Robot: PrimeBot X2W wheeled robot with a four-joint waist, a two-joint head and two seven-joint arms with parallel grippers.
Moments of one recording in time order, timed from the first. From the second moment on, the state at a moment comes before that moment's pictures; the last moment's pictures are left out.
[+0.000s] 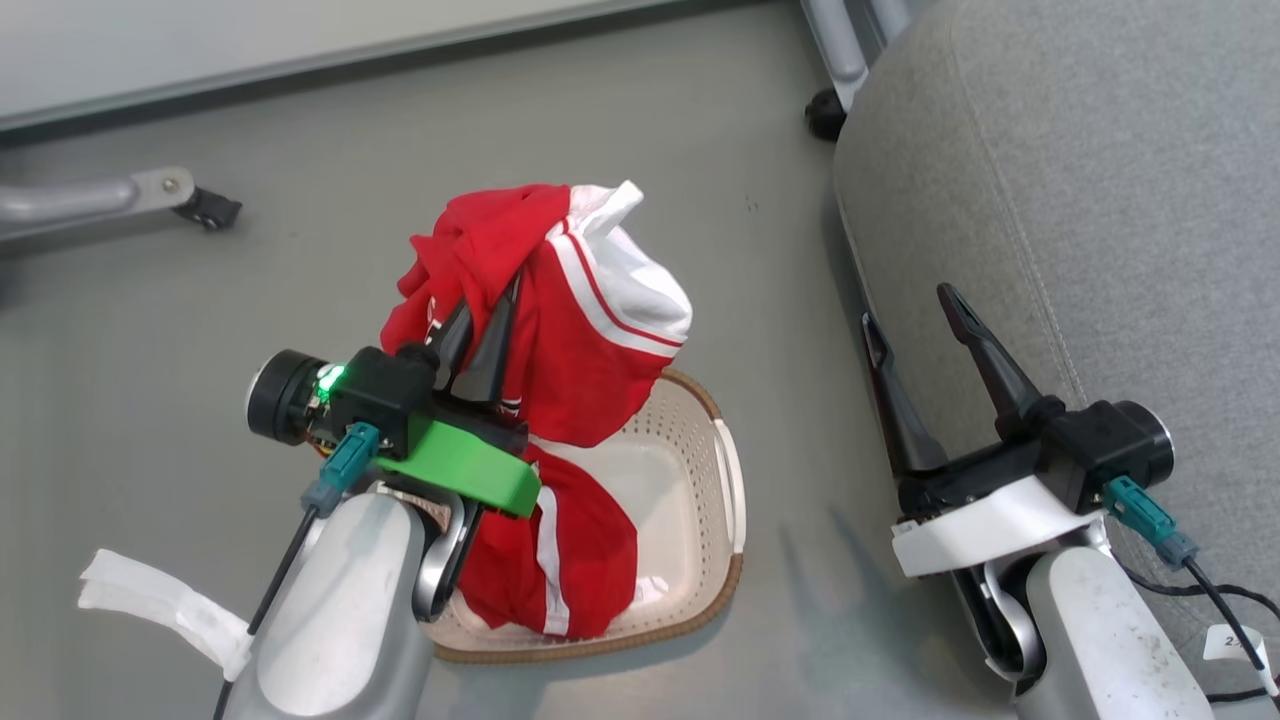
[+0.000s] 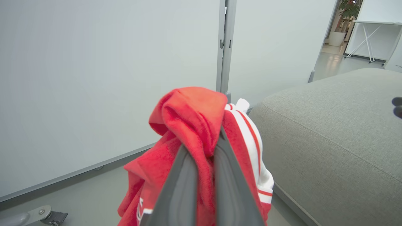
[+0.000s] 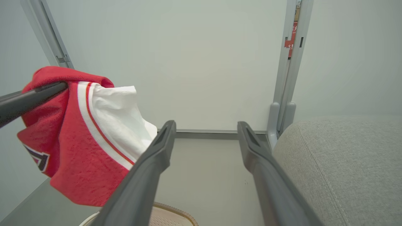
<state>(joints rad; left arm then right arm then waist) -0.44 0.08 -0.34 0.30 -0.18 -0.13 -0.26 -0.24 -0.05 0.16 0.06 0.15 0.13 -0.26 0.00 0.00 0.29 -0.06</state>
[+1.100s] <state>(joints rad) -0.51 0.08 -0.37 0.12 -0.18 -0.13 -0.26 -0.17 -0.05 0.26 0.05 0.19 0.13 -0.26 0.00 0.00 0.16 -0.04</state>
